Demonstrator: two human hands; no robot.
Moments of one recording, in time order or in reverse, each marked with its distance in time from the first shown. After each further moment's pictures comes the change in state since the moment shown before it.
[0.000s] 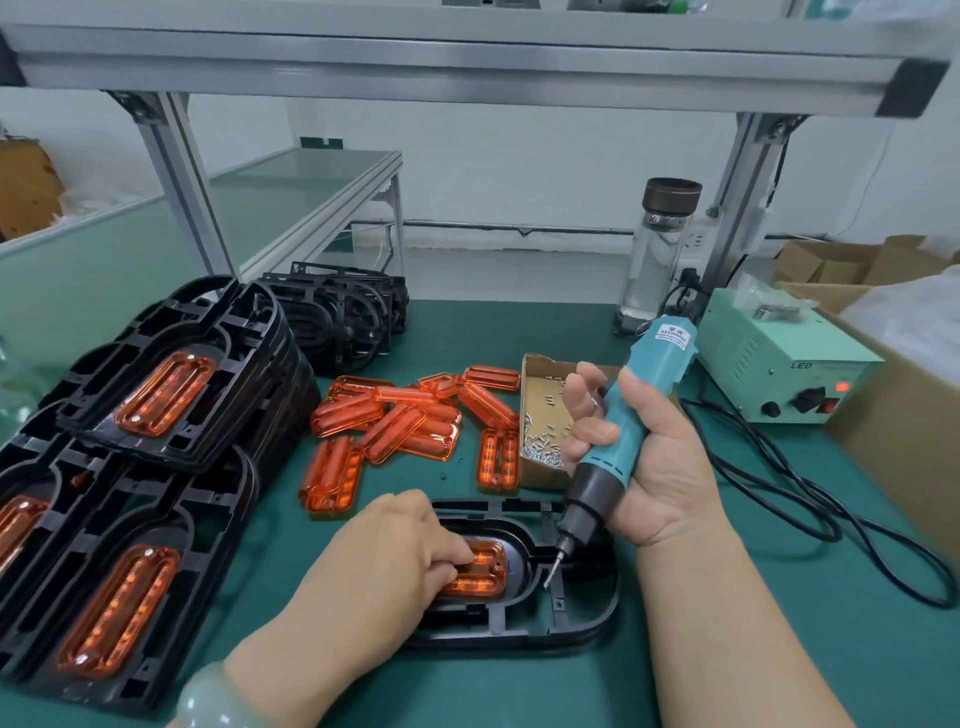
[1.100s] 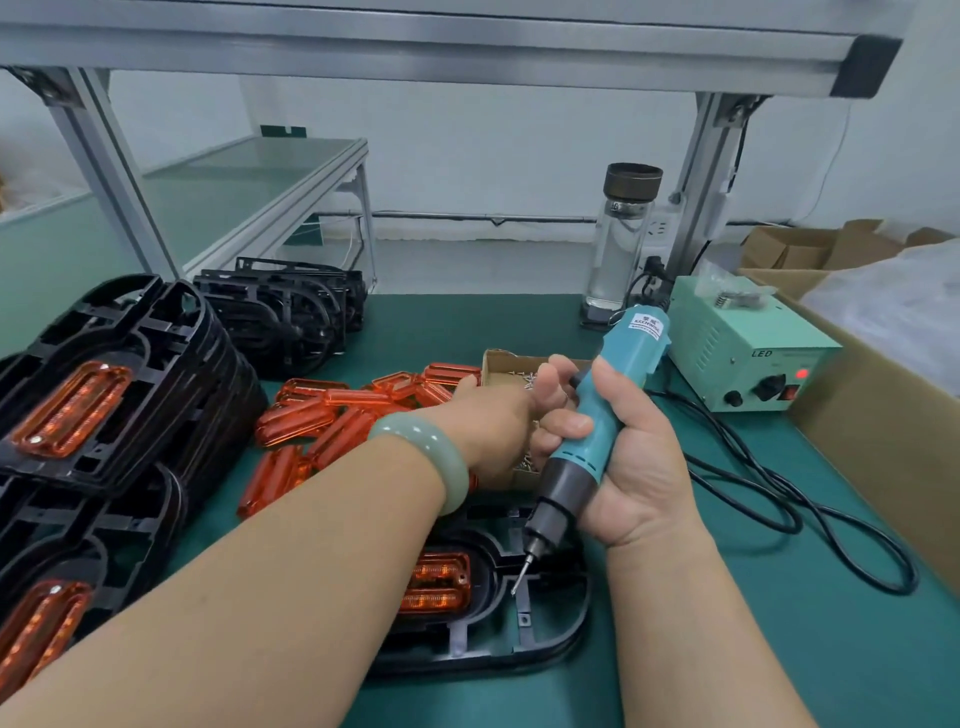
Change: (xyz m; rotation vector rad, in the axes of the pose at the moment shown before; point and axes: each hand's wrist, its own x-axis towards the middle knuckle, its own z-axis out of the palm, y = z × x) left_hand 0.148 0.053 0.014 -0.234 -0.248 0.116; right_hand 0.003 -0.010 -0.001 0.081 0.004 -0.005
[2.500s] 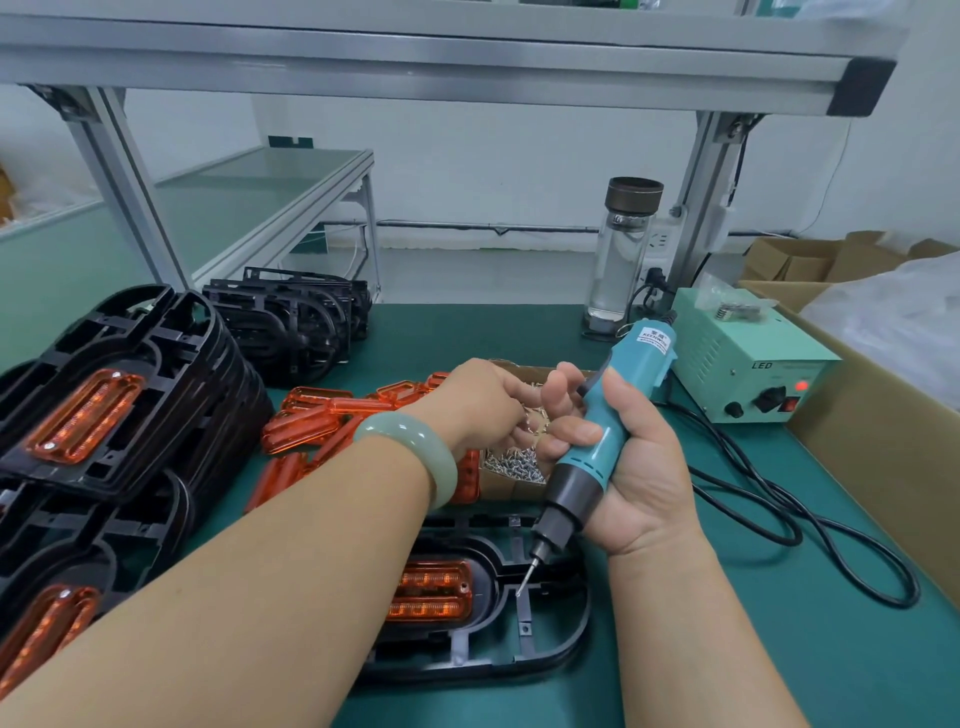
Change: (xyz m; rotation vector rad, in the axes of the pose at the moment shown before) left_hand 0.010 -0.002 -0.018 -0.531 0.126 -0.379; right_hand -0.002 -0.002 0.002 0.058 0.002 -0.013
